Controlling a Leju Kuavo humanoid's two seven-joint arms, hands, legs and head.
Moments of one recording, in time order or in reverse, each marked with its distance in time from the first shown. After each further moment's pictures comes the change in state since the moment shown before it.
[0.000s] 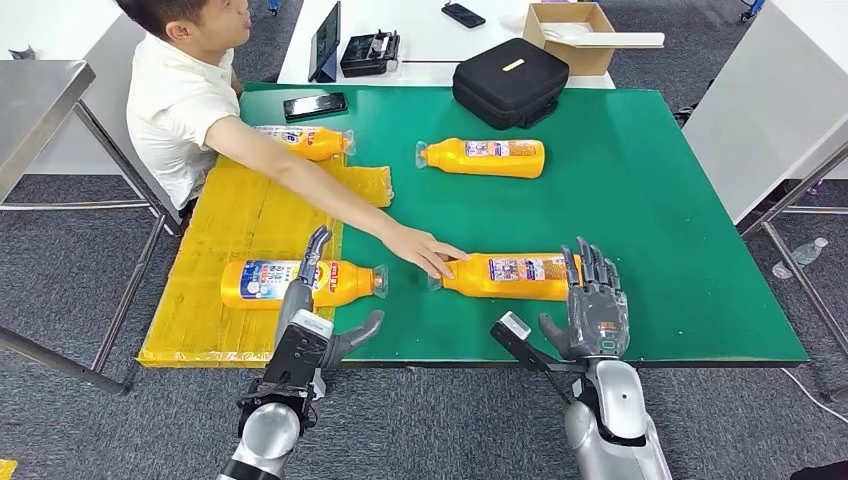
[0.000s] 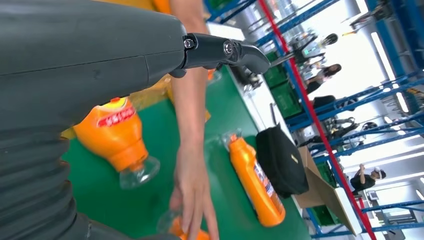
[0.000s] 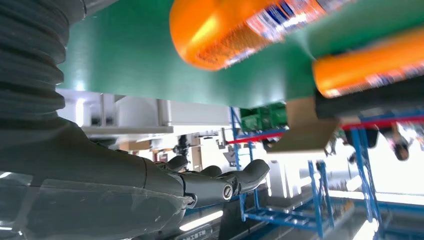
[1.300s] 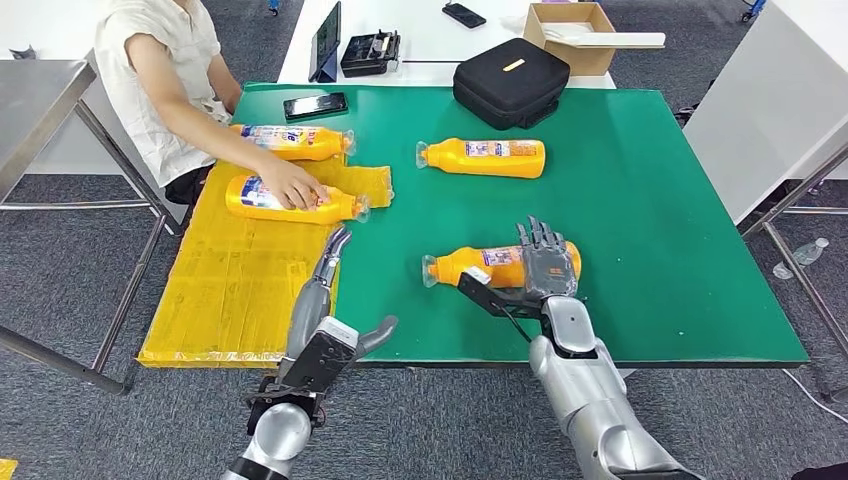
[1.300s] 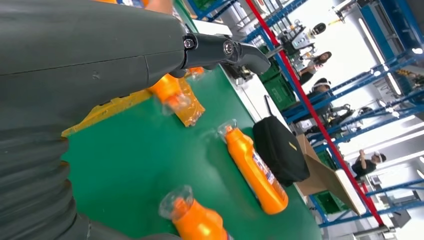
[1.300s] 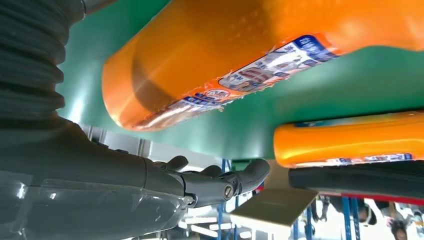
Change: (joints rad) left arm -0.021 0.000 -0.046 0.032 -0.064 0.006 0.000; right arm -0.431 0.018 0.062 0.620 0.017 0.052 0.076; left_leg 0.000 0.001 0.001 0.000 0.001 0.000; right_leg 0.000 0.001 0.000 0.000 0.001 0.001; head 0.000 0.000
